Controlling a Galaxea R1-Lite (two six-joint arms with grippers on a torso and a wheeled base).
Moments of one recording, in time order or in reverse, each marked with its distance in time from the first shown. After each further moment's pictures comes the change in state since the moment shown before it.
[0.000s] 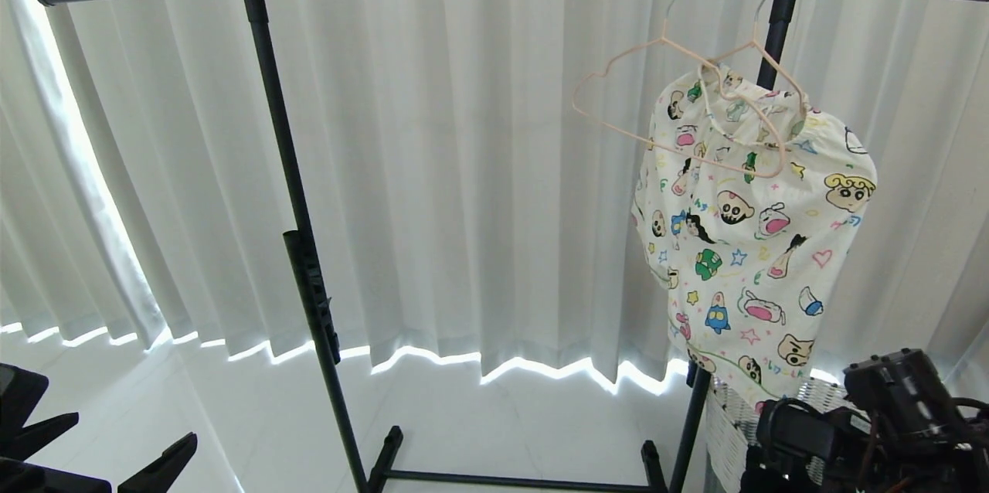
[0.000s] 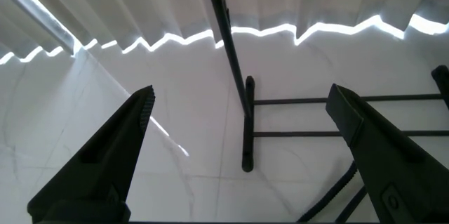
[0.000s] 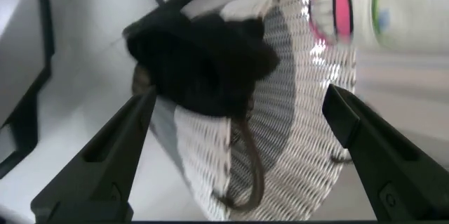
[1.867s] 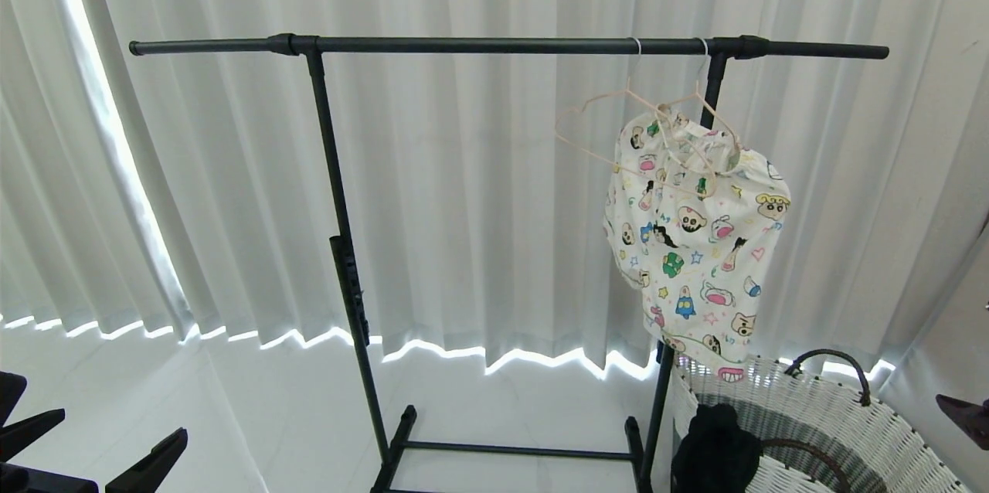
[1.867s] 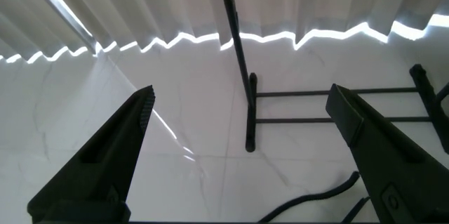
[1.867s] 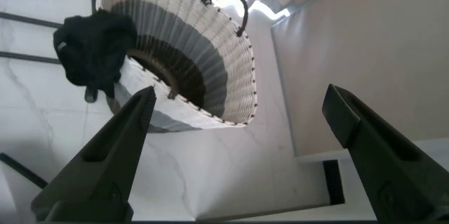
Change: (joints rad) left arm 0.004 -0.040 -0.004 0.000 0.007 0.001; right arm -0.138 -0.612 -0.297 0.567 -0.333 0.522
